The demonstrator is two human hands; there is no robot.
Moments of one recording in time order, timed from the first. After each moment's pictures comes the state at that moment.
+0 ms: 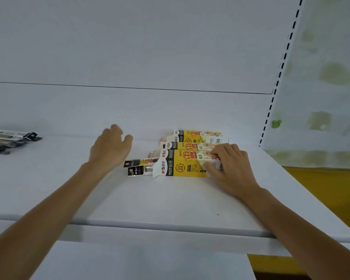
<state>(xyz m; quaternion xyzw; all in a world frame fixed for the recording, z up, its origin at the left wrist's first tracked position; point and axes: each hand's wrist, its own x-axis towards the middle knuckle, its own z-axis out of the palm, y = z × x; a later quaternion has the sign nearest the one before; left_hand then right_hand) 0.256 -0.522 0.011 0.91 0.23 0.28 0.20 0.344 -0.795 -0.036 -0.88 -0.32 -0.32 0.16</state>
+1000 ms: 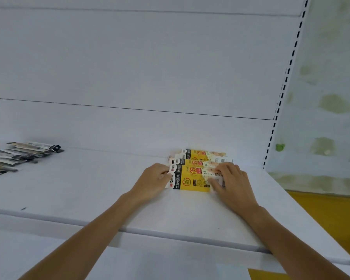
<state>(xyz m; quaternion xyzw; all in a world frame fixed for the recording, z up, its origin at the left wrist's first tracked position) 0.250 -0.575 -0.021 0.92 0.05 0.20 0.33 0.333 -0.795 -0.028 -0.90 -0.30 -0.28 0.18</state>
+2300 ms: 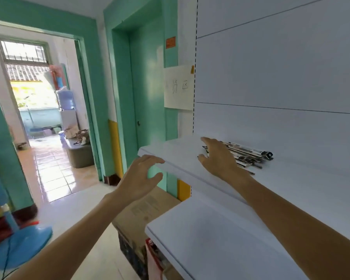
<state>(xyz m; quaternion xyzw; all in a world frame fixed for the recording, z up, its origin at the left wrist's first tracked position) -0.147 -0.168 -0.013 0.87 0.33 0.35 0.12 0.061 -0.238 0.025 -0.75 -0.59 -0.05 0.29</state>
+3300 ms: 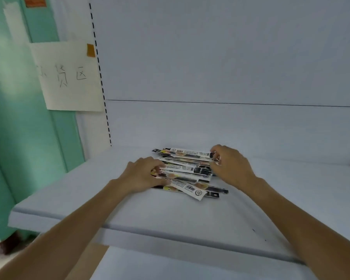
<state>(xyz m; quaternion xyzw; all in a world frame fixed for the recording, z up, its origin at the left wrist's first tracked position) 0.093 0.004 -0.017 0.98 0.09 0.11 0.13 0.197 -0.220 0.001 -0.90 -0.32 -0.15 0.24</state>
